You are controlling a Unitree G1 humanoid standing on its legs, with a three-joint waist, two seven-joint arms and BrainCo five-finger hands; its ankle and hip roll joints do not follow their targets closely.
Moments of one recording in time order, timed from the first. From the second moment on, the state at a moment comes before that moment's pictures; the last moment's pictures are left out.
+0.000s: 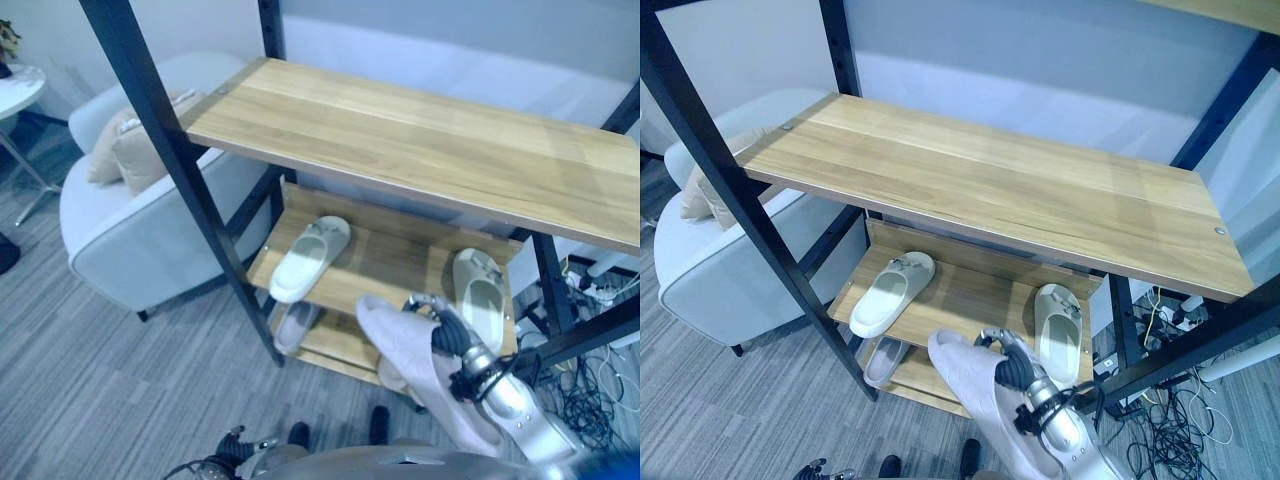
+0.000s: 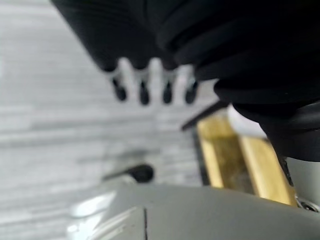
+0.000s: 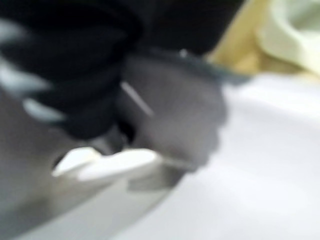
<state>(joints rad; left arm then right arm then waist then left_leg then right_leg) 0.08 0.25 -0.23 1.26 0.10 -0.13 0.11 0.24 -0.49 0.39 0.00 -0.25 -0.22 -0.07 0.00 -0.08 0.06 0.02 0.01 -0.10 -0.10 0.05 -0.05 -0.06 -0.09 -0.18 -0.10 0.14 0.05</state>
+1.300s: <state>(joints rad) -0.21 0.34 -0.27 1.24 -0.06 -0.16 0.04 -0.33 -0.54 0.37 0.61 0.32 -0.16 0.00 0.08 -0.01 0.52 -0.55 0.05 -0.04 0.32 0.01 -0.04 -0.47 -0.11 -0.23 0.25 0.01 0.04</state>
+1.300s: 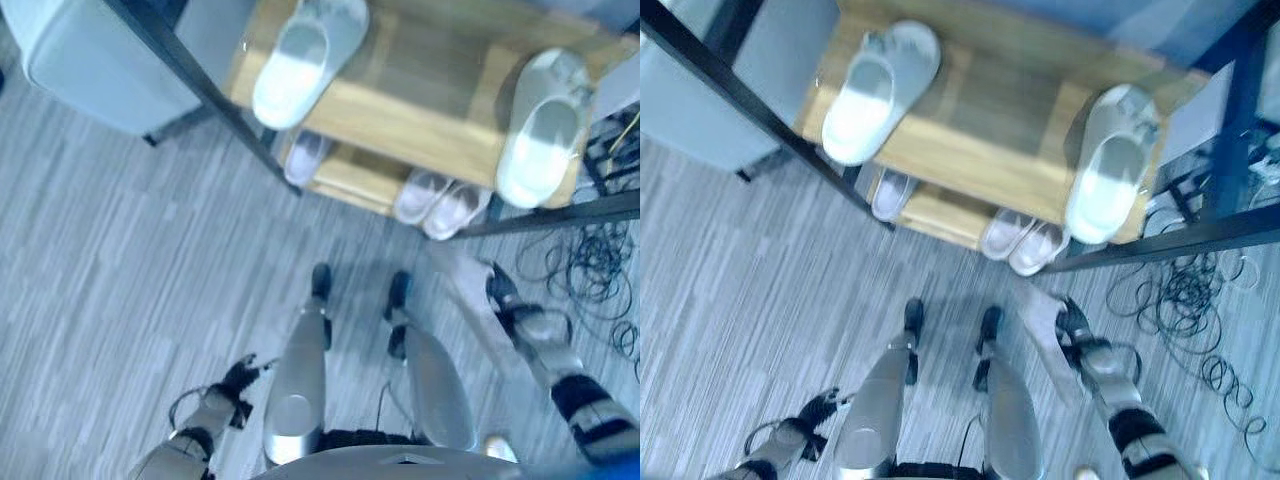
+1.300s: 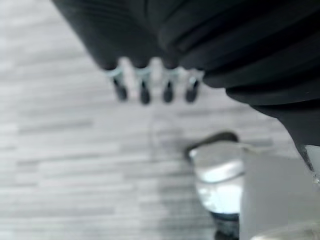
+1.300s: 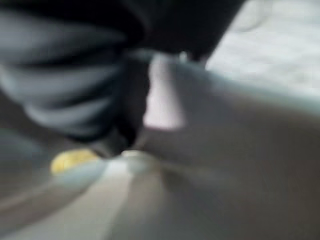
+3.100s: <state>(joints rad) -0.09 0.43 -0.54 1.04 -0.26 -0.24 0.25 -1.41 -0.47 0.62 1.28 0.28 -0.12 -0.51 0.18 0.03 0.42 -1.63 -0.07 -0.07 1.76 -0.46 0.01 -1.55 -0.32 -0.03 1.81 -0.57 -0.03</state>
